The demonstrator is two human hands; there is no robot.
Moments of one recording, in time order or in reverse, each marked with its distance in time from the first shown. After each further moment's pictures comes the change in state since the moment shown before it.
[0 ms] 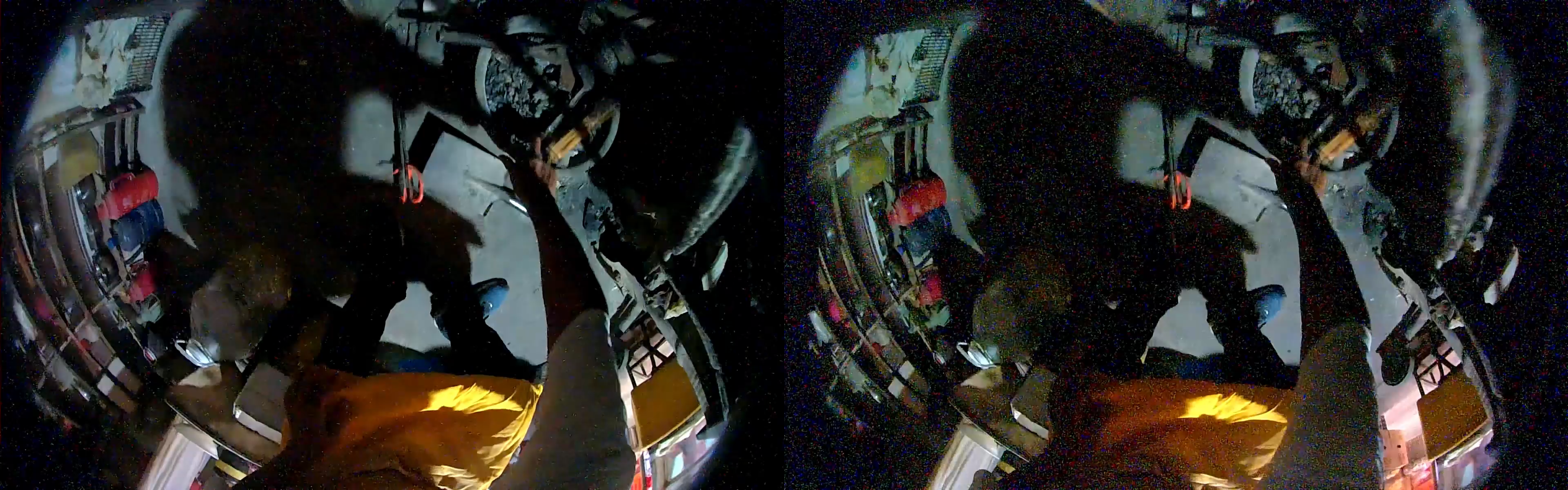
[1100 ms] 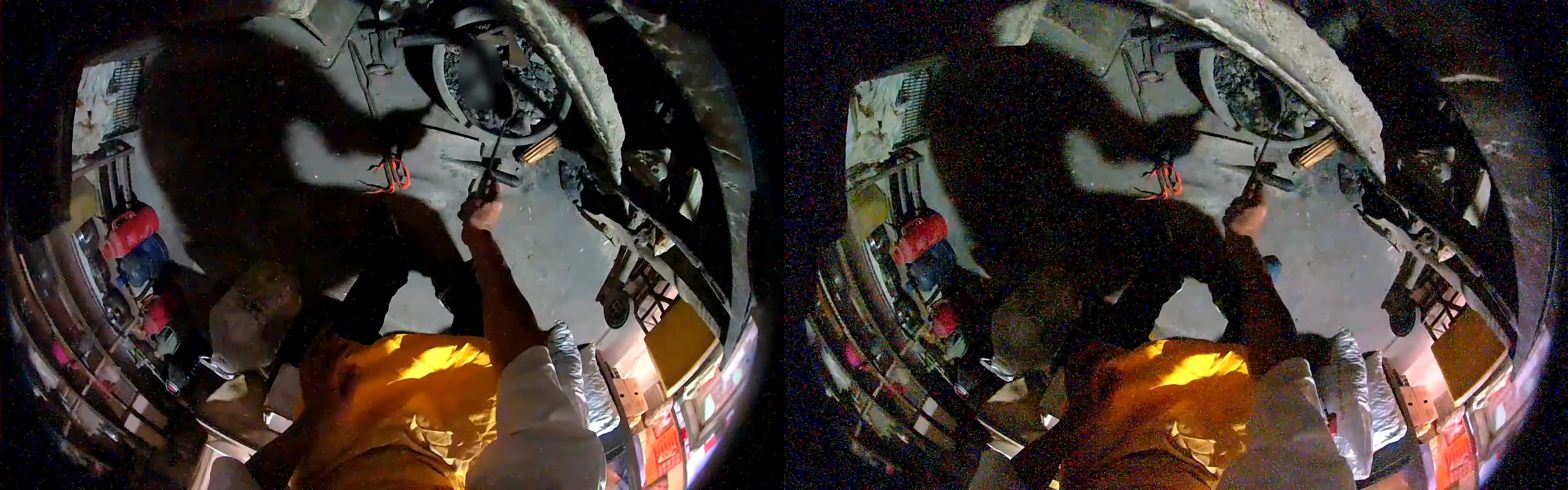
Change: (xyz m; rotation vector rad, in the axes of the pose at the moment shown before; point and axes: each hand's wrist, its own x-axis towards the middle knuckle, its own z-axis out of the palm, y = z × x) left_hand -0.026 -0.033 0.000 0.126 0.025 0.129; right_hand -0.141 -0.104 0.018 1.973 0.462 0.749
